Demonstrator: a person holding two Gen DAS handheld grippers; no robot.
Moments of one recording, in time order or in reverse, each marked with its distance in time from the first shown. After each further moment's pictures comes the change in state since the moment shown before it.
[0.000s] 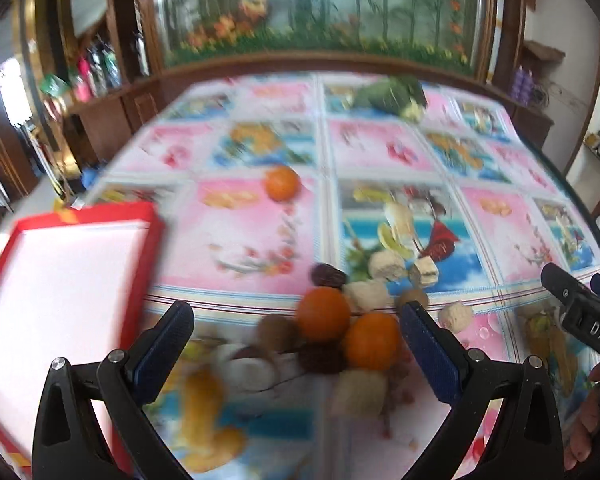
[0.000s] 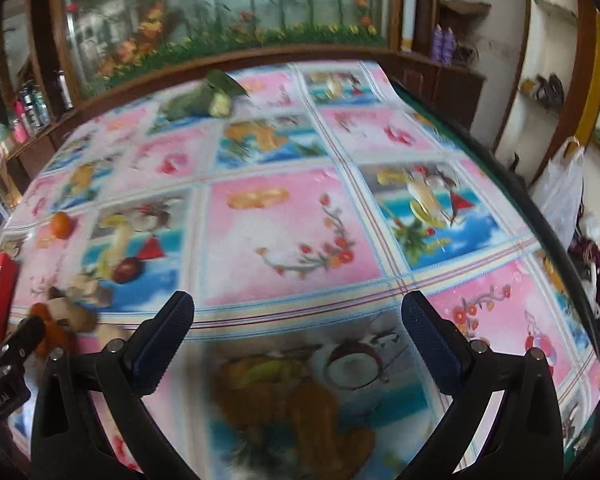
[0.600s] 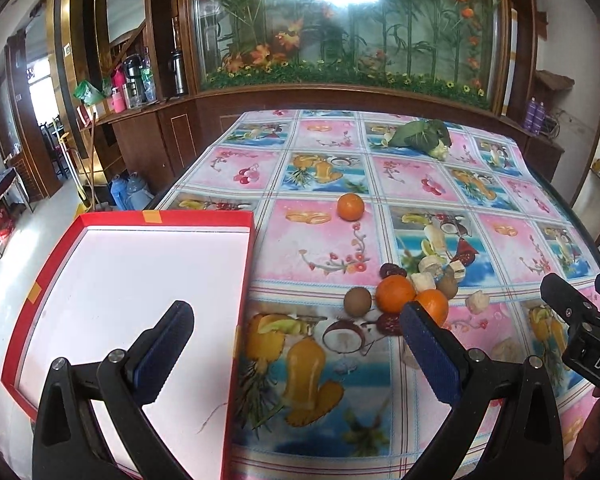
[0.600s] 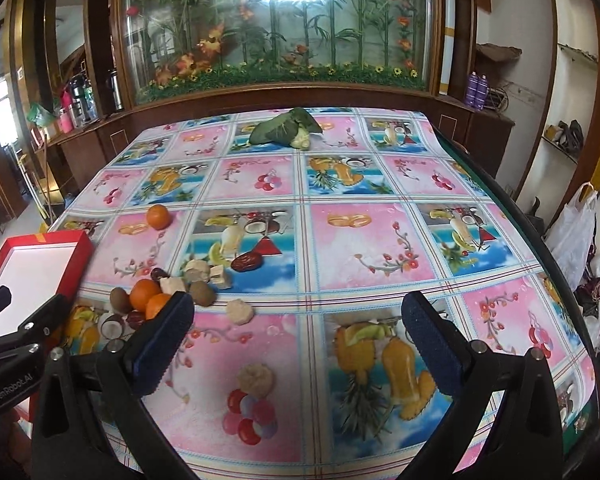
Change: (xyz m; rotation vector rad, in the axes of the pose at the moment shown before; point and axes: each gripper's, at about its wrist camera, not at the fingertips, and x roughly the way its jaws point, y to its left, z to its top) left arm -0.042 0.051 -0.010 -0.041 -0.082 0.048; right arm -0.070 0.062 -0.021 -0.094 -0.098 0.082
